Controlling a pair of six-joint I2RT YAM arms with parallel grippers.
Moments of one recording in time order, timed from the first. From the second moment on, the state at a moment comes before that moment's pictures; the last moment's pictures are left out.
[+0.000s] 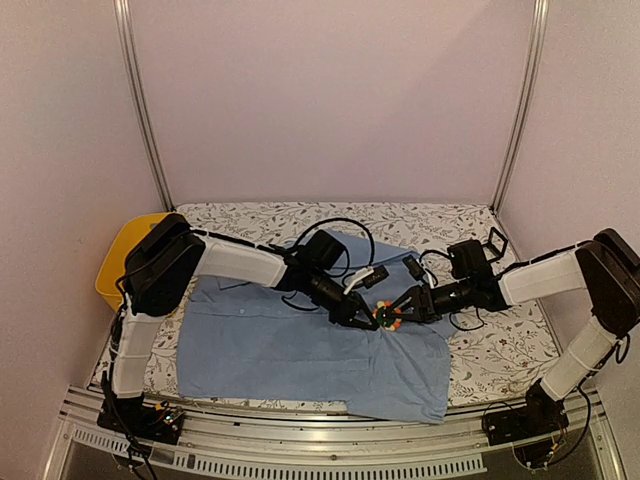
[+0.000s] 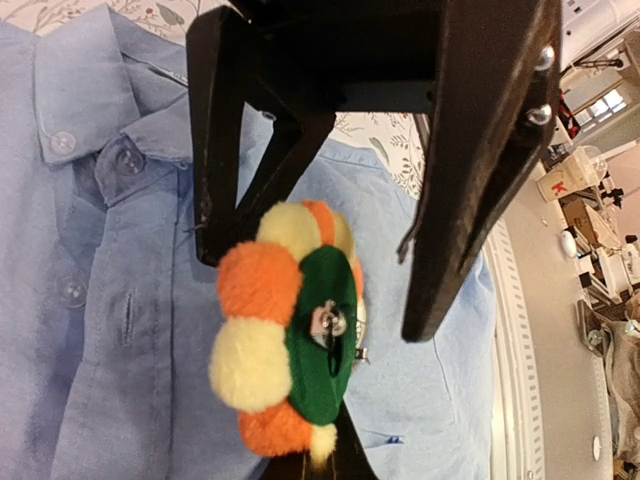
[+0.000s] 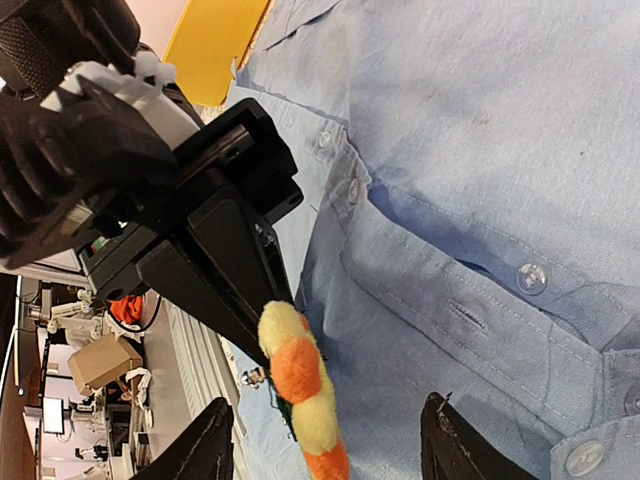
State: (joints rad) left arm -0.88 2.24 1.50 -0.12 0.89 0.05; right arm 0.48 1.61 0.65 0.19 -0.86 0.44
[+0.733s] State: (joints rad) left arm -0.87 2.24 1.56 -0.26 0.90 0.06; right arm 0.72 1.21 0.23 0.55 -0.41 0.22
